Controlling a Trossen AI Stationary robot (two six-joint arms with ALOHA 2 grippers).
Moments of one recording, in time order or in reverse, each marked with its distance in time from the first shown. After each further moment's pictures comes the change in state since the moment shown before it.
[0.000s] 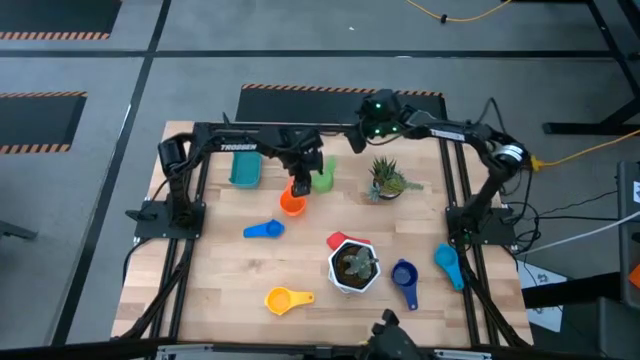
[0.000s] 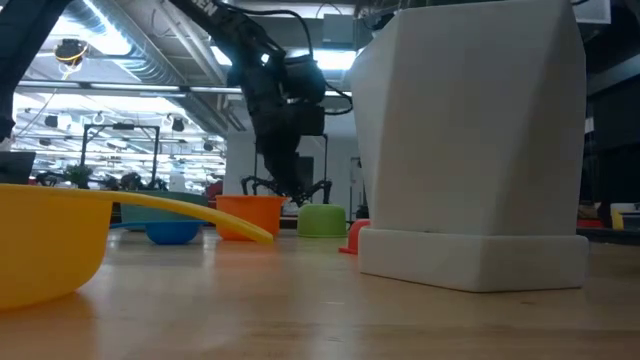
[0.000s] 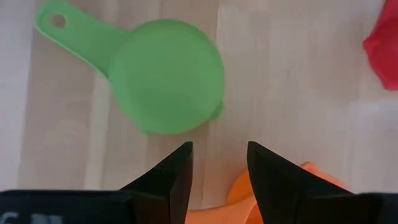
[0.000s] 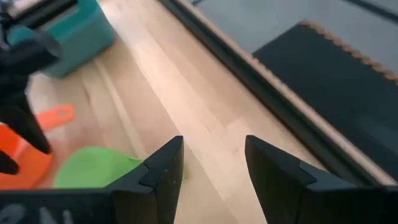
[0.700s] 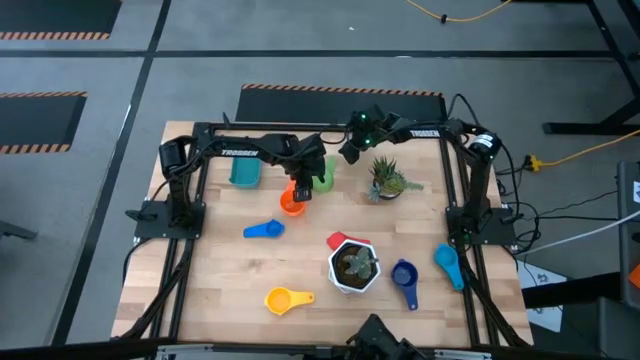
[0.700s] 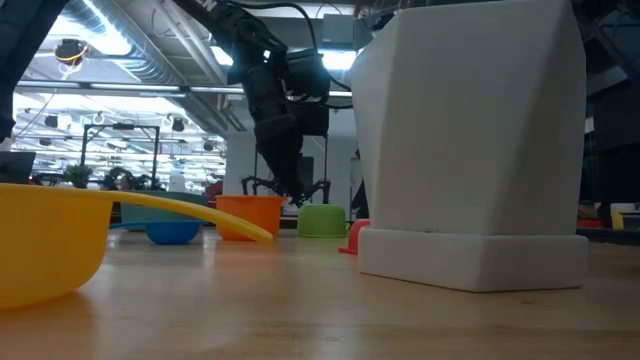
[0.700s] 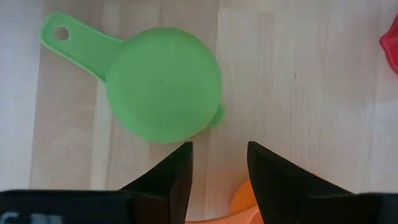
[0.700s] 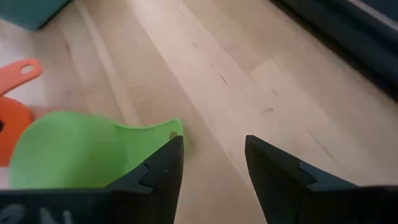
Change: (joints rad) left arm -0.046 0.000 -0.010 0.030 -0.087 -0.007; right arm 0.011 0.218 0.029 0.025 -0.107 0.035
